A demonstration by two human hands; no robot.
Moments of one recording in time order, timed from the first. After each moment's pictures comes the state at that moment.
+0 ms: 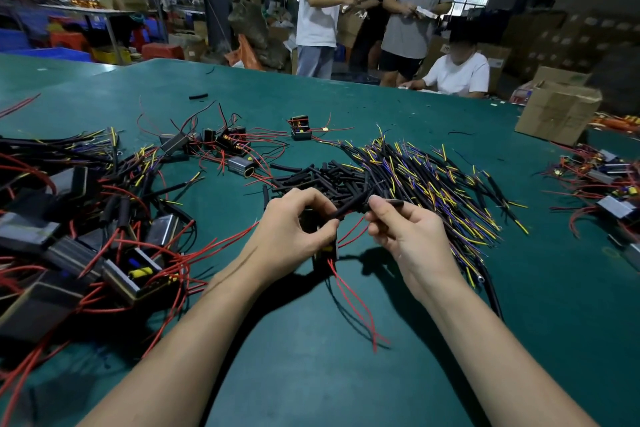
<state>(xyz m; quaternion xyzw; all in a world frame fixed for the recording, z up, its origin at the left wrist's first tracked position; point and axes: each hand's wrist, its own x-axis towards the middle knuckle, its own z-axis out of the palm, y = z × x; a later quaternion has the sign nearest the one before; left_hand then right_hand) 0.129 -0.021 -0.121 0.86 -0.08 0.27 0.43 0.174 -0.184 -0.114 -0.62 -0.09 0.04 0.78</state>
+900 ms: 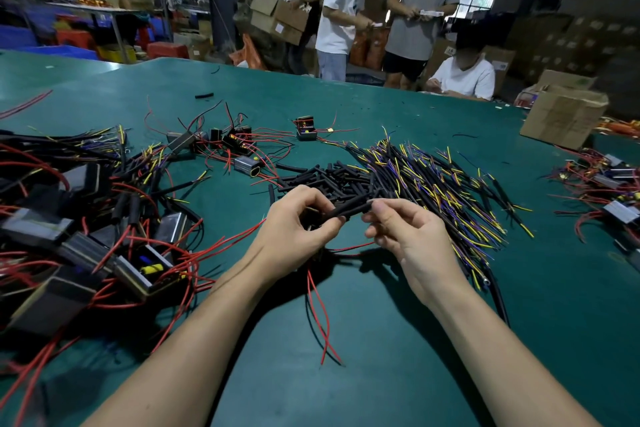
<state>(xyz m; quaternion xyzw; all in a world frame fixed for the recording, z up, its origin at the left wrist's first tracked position) 0.130 -0.023 -0.122 0.83 -0.05 0.25 0.50 0.172 -0.184 -0.115 -0.63 -0.14 0.05 0.76</state>
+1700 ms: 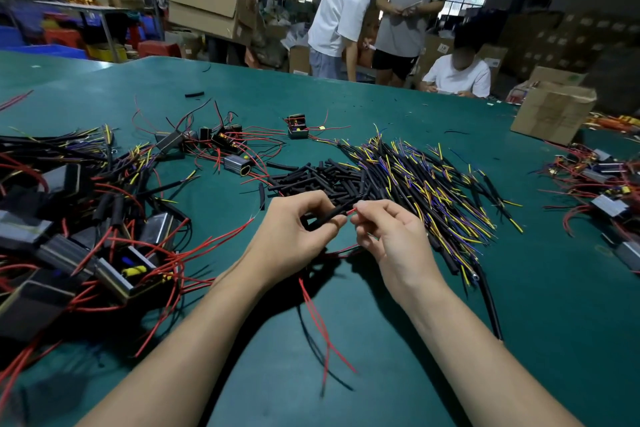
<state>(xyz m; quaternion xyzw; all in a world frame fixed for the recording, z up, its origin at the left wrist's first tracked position) 0.129 -0.032 -0.119 0.84 -0.09 0.28 0.45 0.166 -0.170 -0.114 -0.59 -0.07 0.07 0.80</state>
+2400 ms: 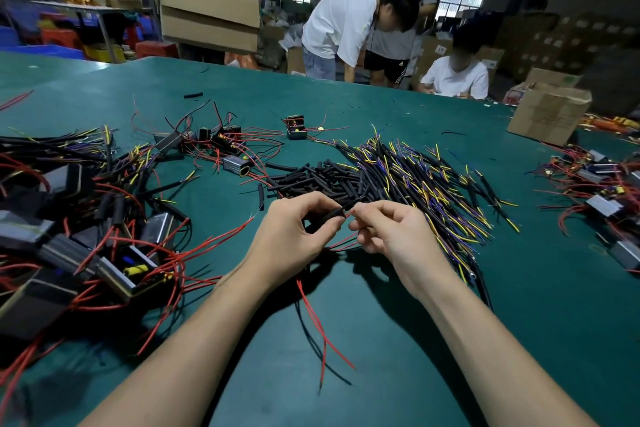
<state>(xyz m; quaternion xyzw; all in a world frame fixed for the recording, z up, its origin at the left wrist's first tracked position) 0.133 -0.033 -0.126 0.84 -0.10 0.30 0.45 0.172 -0.184 -0.108 -0.69 -0.11 0.09 0.71</state>
